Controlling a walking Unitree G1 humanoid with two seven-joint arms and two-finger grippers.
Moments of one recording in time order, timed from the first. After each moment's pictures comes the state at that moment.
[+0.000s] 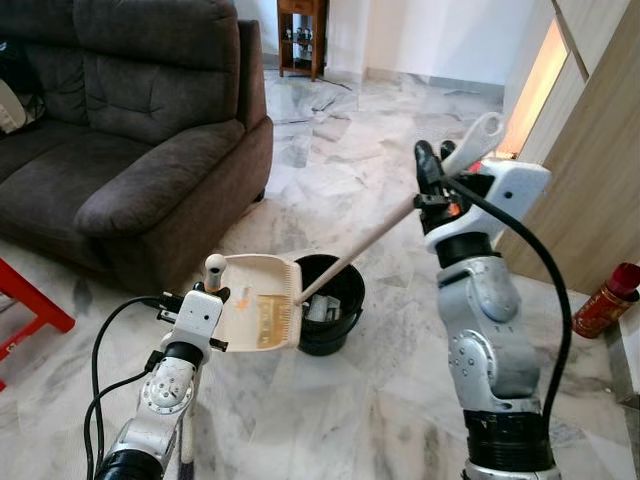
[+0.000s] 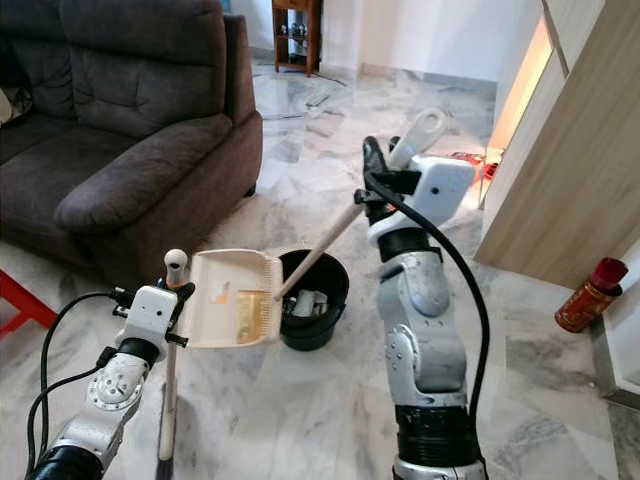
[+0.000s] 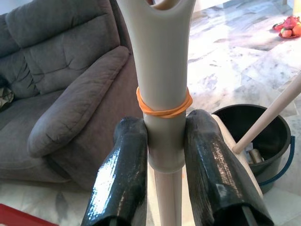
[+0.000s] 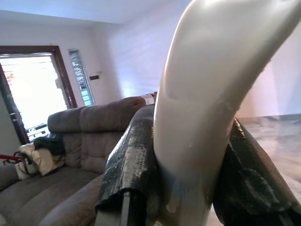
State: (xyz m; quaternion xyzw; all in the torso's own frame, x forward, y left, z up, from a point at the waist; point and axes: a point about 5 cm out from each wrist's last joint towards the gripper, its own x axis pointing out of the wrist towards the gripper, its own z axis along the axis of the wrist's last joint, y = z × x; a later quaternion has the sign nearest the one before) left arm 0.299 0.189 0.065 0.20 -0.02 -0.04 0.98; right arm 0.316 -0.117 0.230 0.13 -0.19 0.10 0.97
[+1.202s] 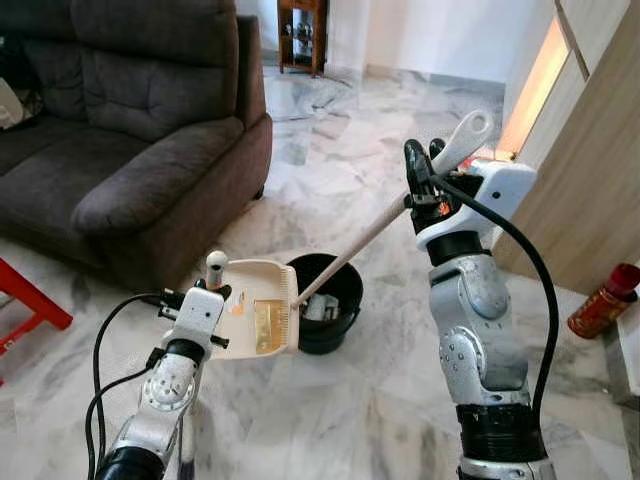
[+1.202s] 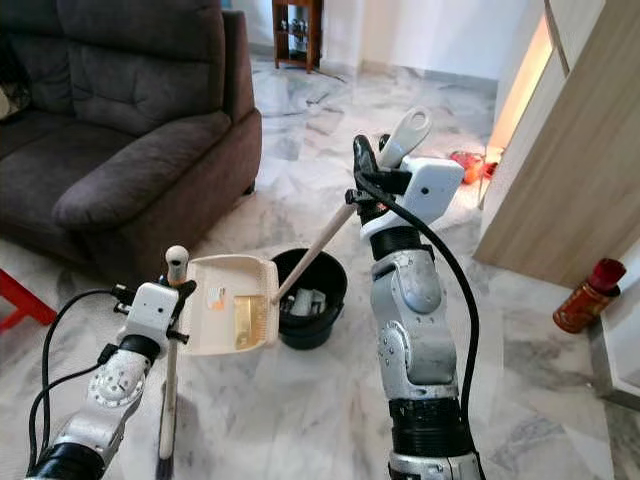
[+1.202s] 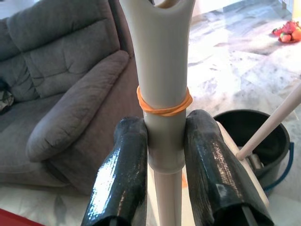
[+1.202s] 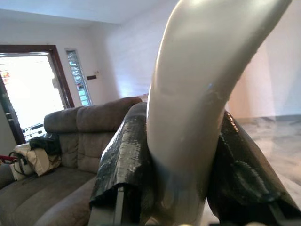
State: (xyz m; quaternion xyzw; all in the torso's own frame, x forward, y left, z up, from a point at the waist) left arm 0.301 0.188 0.067 0.20 -0.02 -0.04 0.98; right arm 0.320 -0.113 0.225 0.13 -0.20 0.11 0.97
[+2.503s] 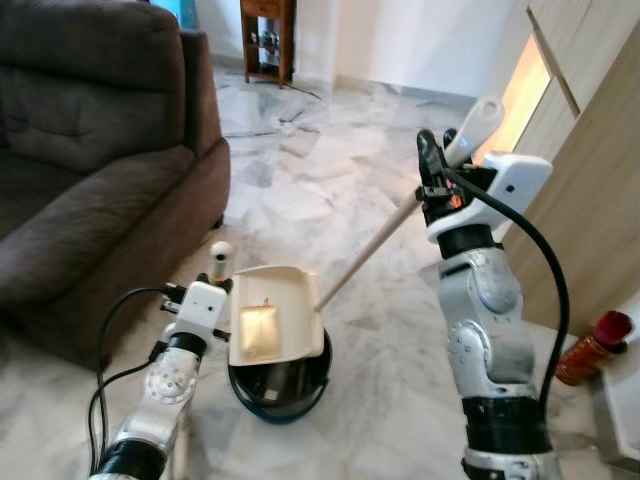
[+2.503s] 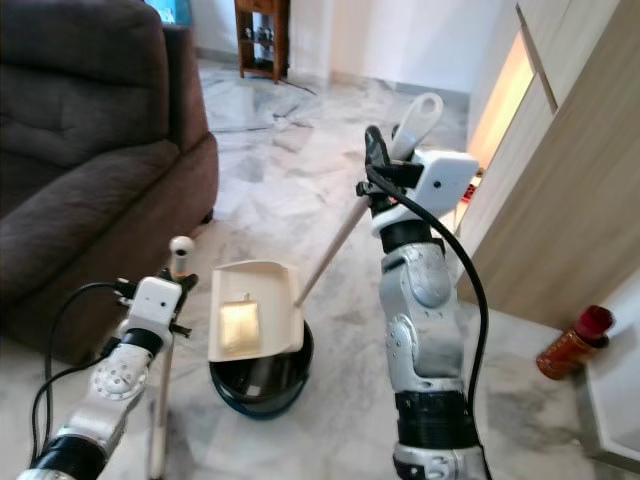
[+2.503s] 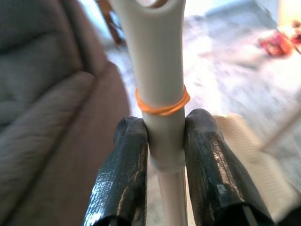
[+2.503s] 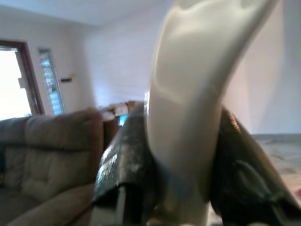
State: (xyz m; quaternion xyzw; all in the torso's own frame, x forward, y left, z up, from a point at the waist) left arm 0.298 0.202 0.061 0.21 0.00 -0.02 0.98; right arm 0.321 -0.104 0.231 0.13 -0.21 0.13 0.96
